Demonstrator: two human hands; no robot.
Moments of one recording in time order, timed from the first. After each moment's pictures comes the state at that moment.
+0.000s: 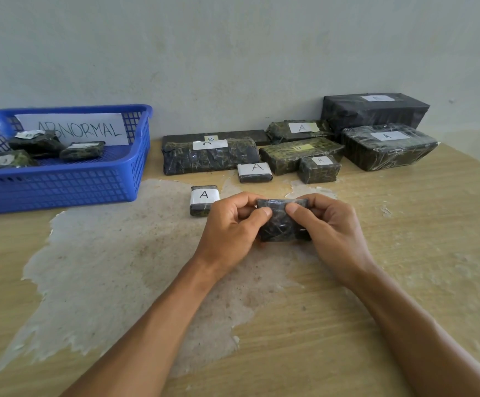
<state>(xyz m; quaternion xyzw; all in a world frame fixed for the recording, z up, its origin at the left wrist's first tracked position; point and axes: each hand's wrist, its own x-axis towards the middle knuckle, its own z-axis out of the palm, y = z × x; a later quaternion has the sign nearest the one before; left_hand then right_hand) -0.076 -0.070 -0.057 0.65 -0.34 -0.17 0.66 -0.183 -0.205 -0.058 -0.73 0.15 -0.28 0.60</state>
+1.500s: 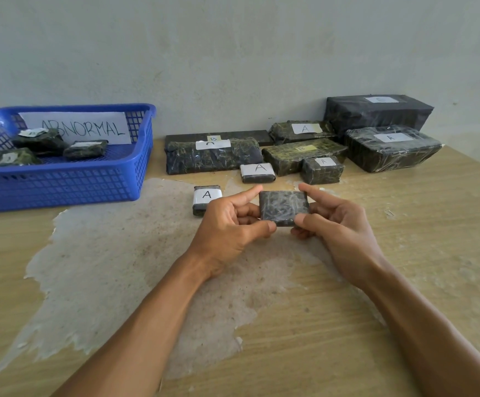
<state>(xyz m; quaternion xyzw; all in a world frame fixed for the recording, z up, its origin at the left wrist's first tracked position) -0.063 -0.063 -0.058 0.61 -0.33 -0.27 0.67 -0.188 -0.210 -0.052 -0.69 0.18 -0.25 0.66</state>
